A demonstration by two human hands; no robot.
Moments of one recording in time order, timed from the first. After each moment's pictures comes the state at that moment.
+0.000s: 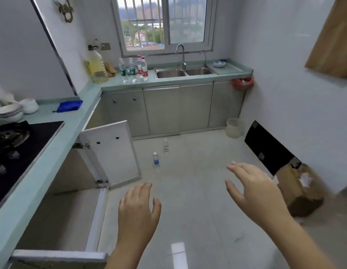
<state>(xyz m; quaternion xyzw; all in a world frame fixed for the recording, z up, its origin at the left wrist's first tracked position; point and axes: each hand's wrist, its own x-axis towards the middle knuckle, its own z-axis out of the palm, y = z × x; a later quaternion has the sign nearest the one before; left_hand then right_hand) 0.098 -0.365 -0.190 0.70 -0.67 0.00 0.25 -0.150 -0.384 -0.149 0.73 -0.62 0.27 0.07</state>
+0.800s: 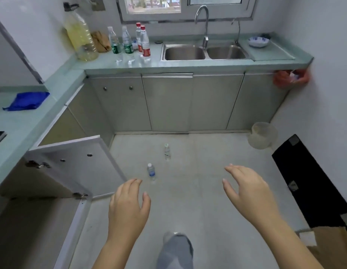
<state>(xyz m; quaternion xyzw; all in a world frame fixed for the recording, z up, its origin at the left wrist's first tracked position) 0.049 -0.811 -0.254 0.78 -0.58 -0.04 0.24 -0.204 -0.878 -0.224 0.77 -0.61 0.20 -0.05</state>
